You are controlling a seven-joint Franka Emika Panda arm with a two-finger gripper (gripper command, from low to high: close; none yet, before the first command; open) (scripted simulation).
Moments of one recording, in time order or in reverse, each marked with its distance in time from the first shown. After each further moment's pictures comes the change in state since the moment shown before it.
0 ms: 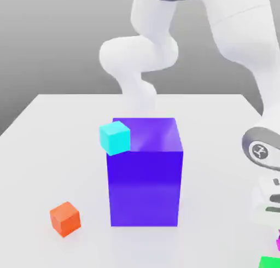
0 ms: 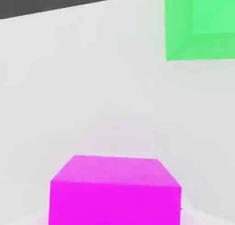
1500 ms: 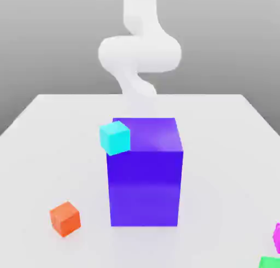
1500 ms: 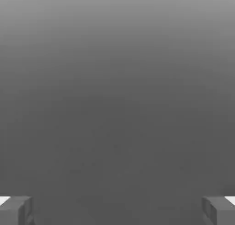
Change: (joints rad) arm -0.380 -1.187 -0.214 -0.094 0.261 -0.332 -0.938
